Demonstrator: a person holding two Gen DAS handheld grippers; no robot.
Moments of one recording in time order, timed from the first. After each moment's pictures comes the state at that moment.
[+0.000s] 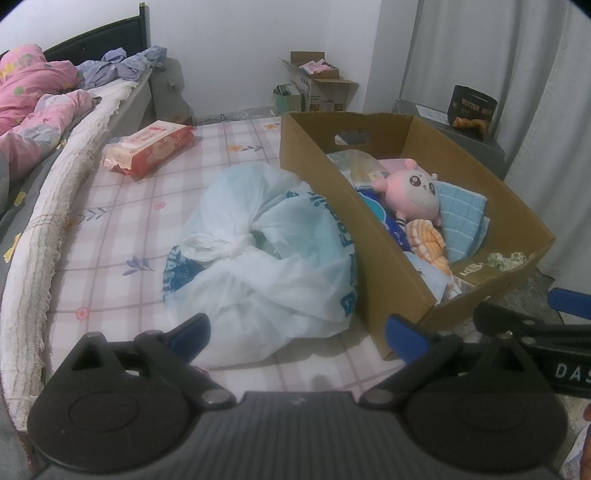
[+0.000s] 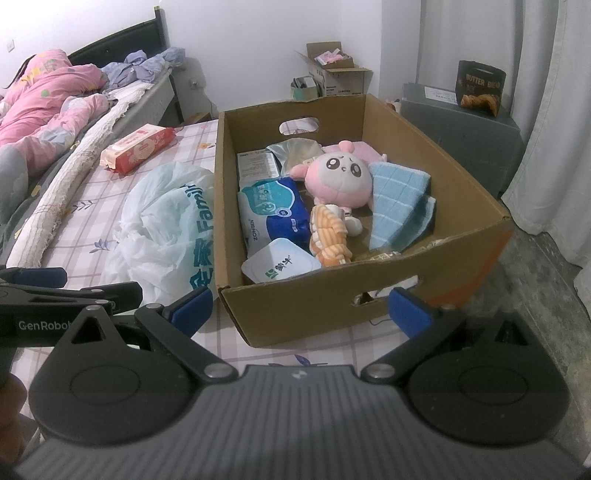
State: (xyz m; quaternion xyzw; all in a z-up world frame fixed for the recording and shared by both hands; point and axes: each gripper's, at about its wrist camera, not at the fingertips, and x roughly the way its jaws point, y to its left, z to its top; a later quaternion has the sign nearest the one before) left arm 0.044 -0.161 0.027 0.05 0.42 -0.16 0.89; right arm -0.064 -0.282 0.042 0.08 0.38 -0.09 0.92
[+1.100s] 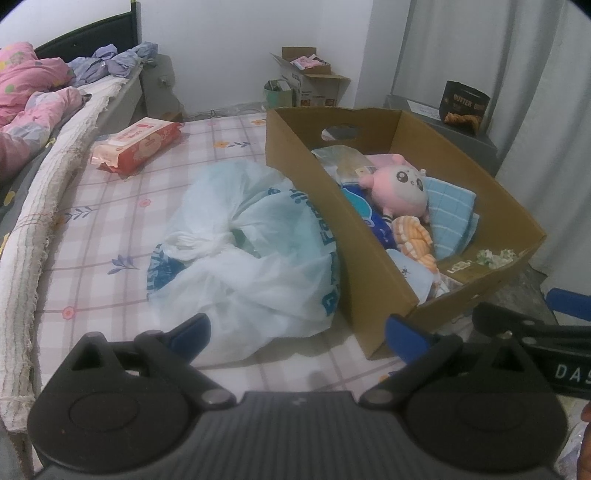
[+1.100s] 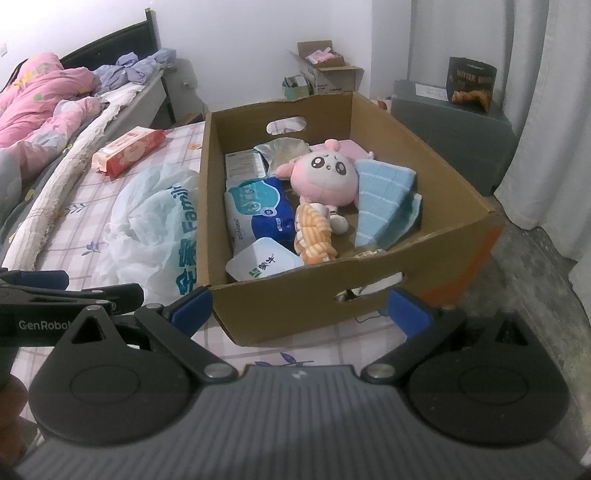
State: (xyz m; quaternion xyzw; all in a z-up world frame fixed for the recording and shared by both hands) left arm 0.045 -0.172 0.027 0.05 0.43 -0.17 0.89; right arm -0.071 -0.295 0.043 0.09 0.38 -0.10 0.91
